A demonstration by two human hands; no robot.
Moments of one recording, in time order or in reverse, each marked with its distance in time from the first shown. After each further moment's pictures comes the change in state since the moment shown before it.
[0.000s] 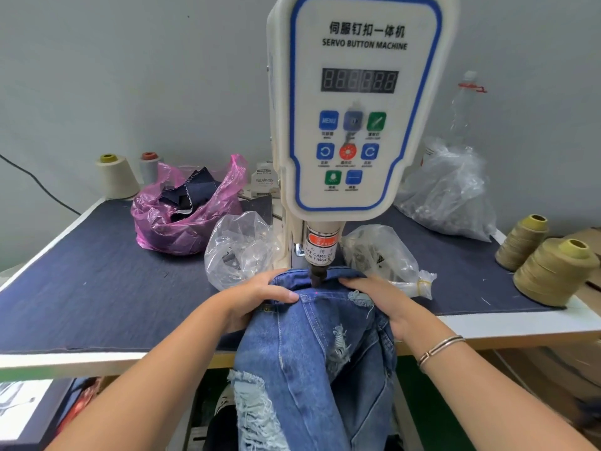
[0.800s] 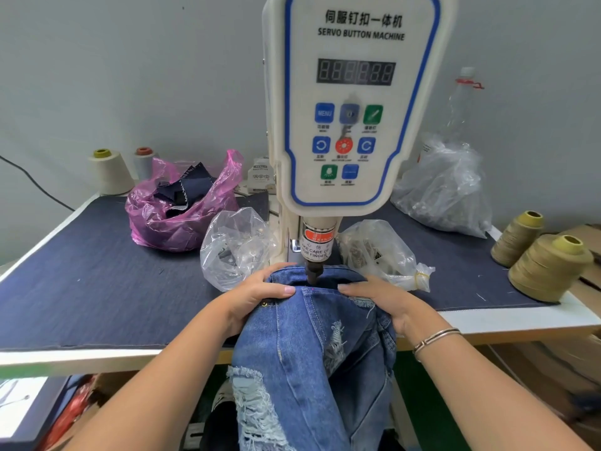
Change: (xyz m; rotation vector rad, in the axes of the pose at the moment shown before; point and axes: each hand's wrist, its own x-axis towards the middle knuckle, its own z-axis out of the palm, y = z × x) left_hand 0.010 -0.016 0.003 -0.228 0.010 0.119; right_hand -0.005 -0.002 -0.011 -0.109 -0.218 -0.029
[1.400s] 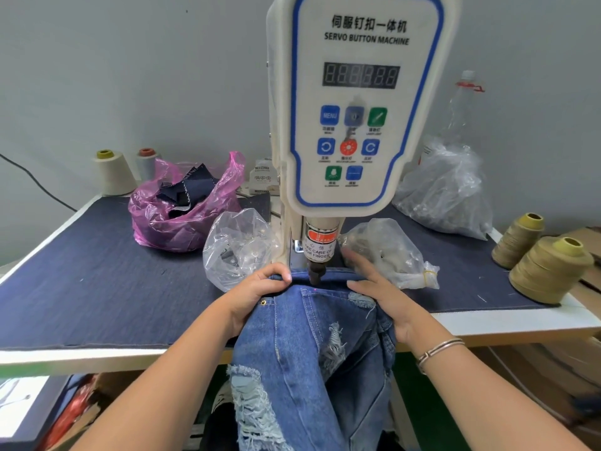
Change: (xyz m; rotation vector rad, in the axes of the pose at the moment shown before) left_hand 0.000 -0.002 0.000 -0.117 0.017 0.063; right_hand 0.002 0.010 -0.001 0.169 0.000 -0.221
